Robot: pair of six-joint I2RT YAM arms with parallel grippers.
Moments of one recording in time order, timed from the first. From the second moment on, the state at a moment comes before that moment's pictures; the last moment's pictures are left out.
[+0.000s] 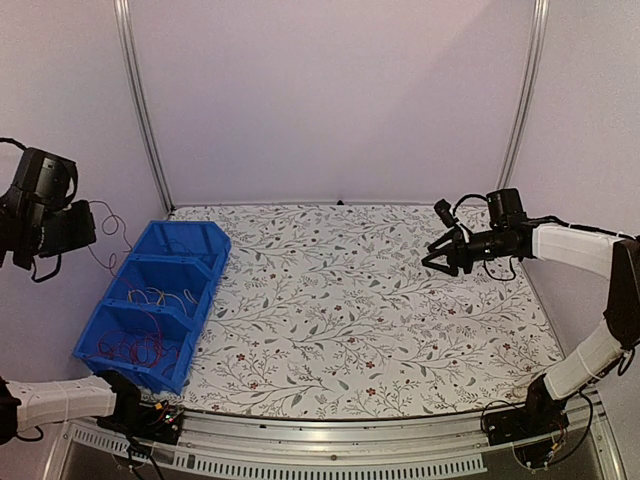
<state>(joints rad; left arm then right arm) -0.45 0.91 1.50 -1.38 -0.67 -0.56 0.20 1.50 0.96 -0.26 -0.81 -0.45</state>
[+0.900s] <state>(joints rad) -0.20 0.75 1.09 -1.39 -0.37 -0.73 0.20 1.58 0.96 -0.29 -0.87 -0.46</state>
